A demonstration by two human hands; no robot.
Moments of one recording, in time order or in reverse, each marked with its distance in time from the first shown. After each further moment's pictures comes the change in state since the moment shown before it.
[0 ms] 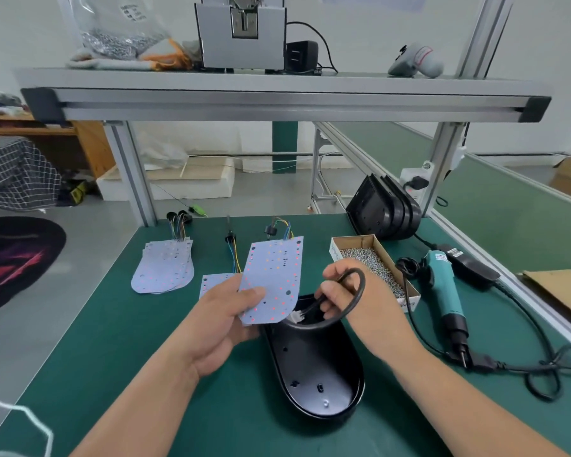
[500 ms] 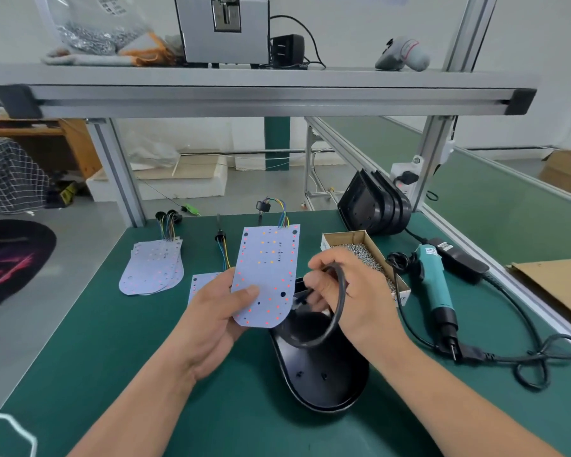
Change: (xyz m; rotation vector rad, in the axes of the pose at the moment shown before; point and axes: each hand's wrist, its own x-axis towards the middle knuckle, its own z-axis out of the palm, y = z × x) left_hand 0.006 -0.009 0.006 -0.127 -0.098 0.156; right_hand -0.008 -0.017 0.006 -0.051 0.027 -0.240
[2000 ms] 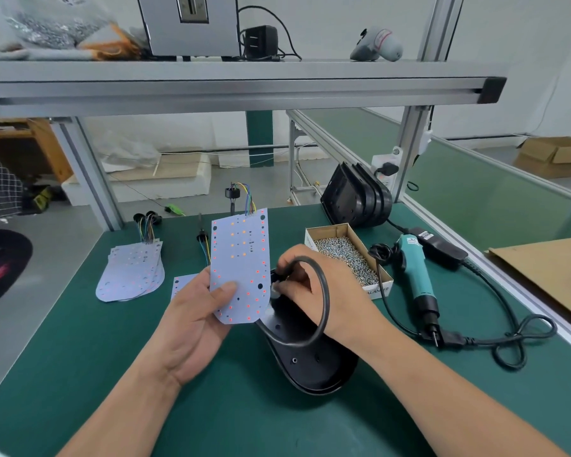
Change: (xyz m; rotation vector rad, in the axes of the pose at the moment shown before) left_hand 0.002 -0.001 0.000 -0.157 -0.051 0.037; right_hand 0.012 0.006 0.000 -0.483 -0.154 -0.085
